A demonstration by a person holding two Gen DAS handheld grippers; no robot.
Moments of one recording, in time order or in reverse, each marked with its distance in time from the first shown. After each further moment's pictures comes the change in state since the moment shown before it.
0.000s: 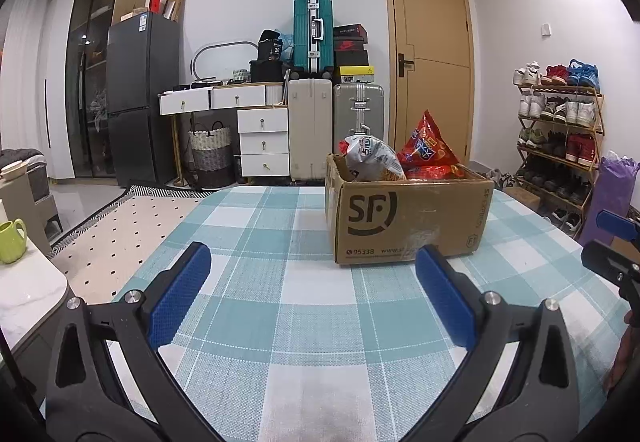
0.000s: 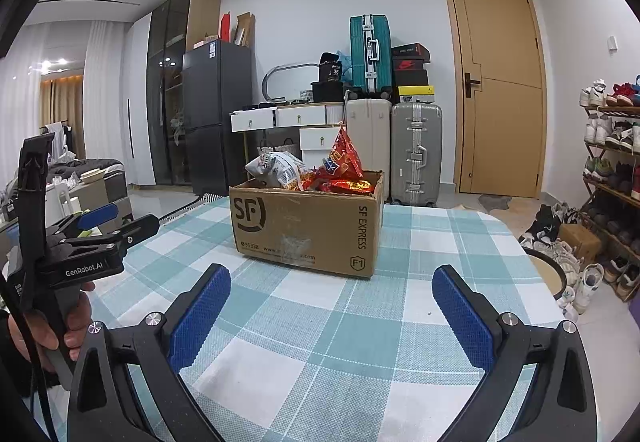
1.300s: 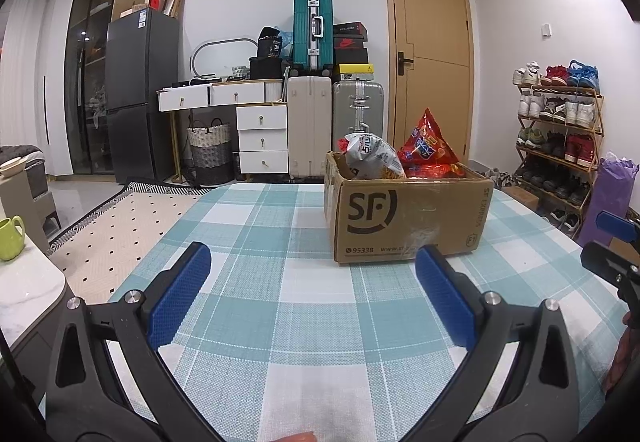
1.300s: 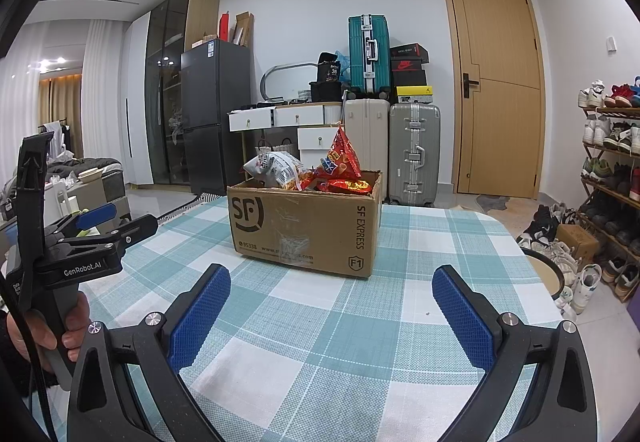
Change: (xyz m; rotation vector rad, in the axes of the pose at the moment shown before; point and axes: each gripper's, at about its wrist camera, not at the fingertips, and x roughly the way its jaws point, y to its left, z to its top) left arm -0.001 0.003 -0.007 -0.005 0.001 -0.005; right arm -0.001 -0.001 -0.001 -0.001 0.000 -0.003
